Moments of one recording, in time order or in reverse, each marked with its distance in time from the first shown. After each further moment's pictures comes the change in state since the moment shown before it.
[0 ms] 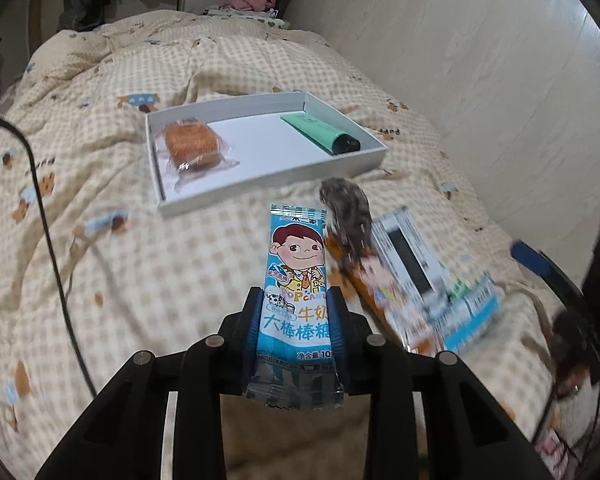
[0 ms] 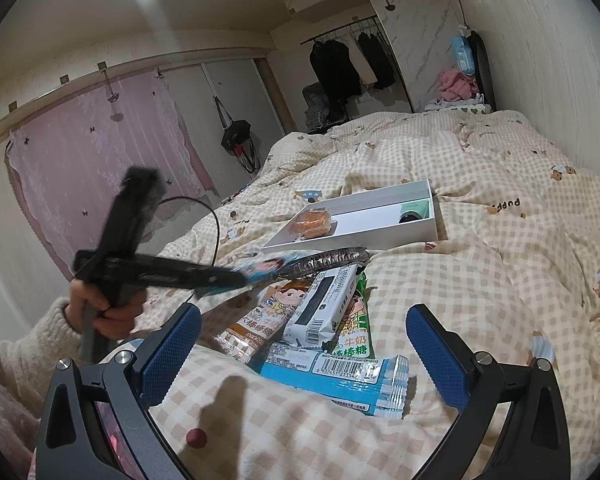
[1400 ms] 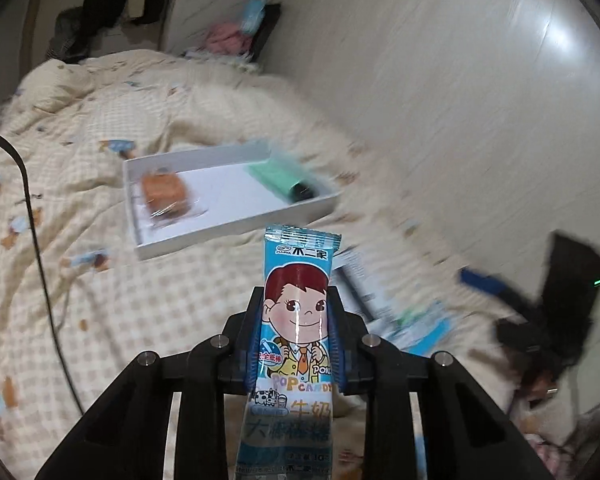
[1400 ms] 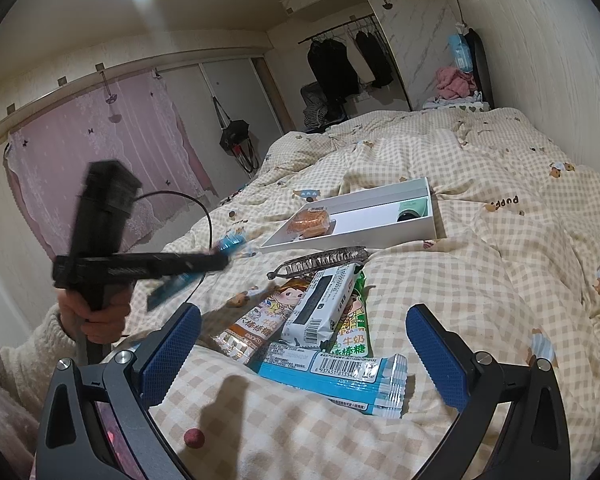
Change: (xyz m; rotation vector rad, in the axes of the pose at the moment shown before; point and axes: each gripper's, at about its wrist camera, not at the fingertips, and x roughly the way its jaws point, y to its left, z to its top) left arm -0.030 -0.011 -0.003 0.014 -0.188 -0.162; right arm 0.000 -0.002 0.000 0.009 0.004 -0.003
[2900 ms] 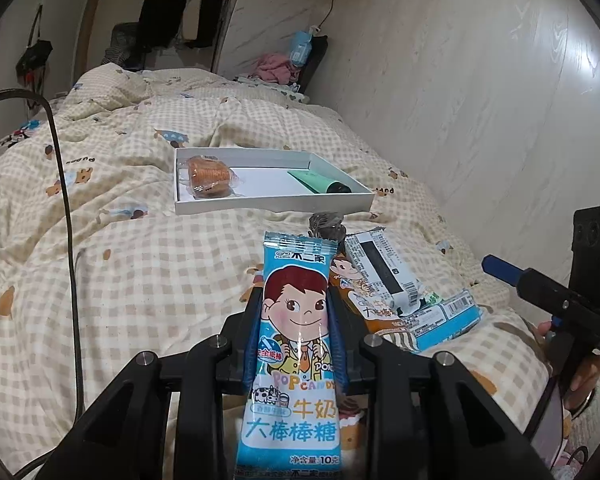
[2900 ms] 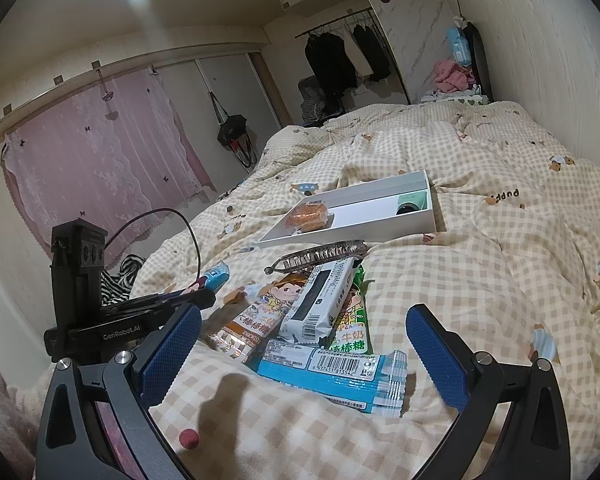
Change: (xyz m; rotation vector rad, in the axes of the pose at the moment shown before) left arm 0.001 -0.014 -0.064 -0.062 -0.146 0.208; right arm 0.003 -0.004 0.000 0.014 0.022 0.000
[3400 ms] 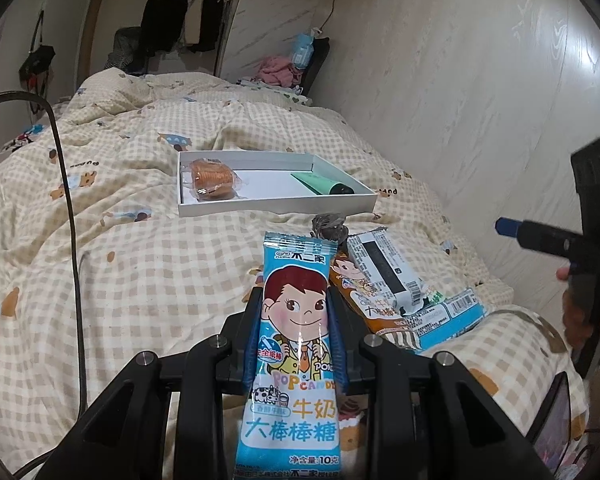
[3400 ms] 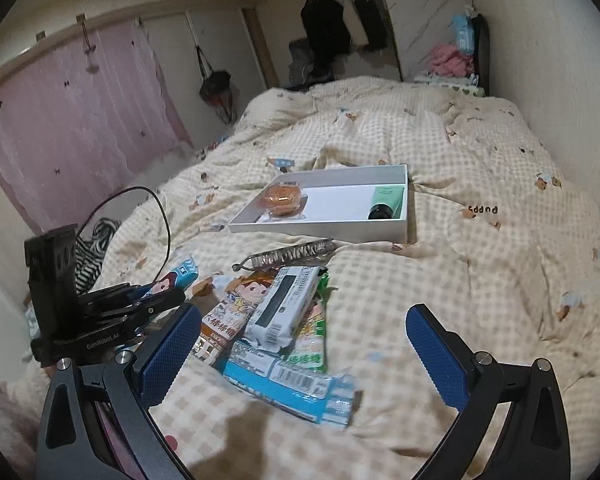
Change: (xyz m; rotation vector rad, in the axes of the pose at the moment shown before) left arm -0.005 -0.004 -0.001 0.007 -0.015 0.021; right arm 0.006 -0.002 0.057 -0.091 0.210 -0.121
